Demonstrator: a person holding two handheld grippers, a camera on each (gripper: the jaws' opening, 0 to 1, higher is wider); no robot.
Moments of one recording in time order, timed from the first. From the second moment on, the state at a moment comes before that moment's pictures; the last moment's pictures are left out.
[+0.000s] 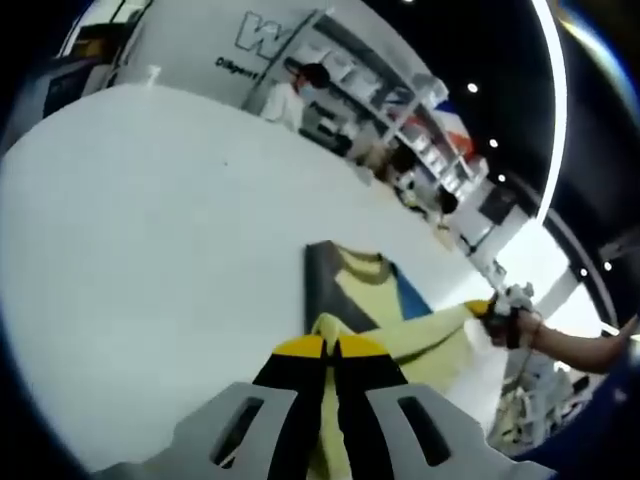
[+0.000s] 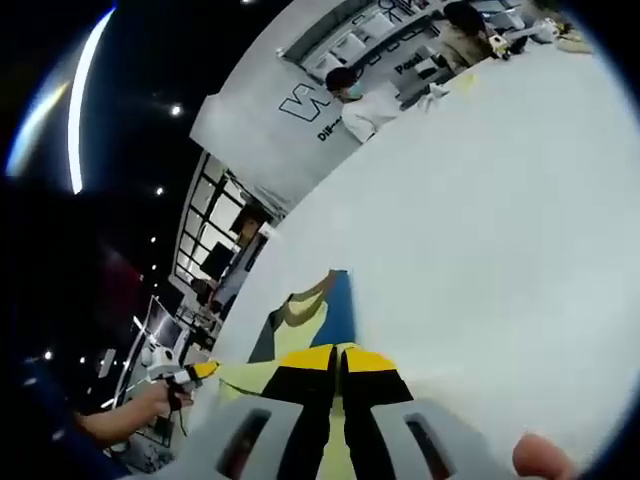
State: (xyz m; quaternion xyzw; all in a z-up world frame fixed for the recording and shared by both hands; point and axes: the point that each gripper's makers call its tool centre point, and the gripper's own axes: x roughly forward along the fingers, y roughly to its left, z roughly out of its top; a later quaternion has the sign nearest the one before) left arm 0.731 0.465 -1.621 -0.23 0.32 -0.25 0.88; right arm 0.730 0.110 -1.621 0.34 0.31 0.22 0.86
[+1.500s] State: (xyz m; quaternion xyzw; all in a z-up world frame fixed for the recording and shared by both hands) left arm 0.894 0.470 -1.634 -0.23 0.31 -0.22 0.90; right arm 0.877 0.113 -1.617 0.36 0.30 0.20 0.86
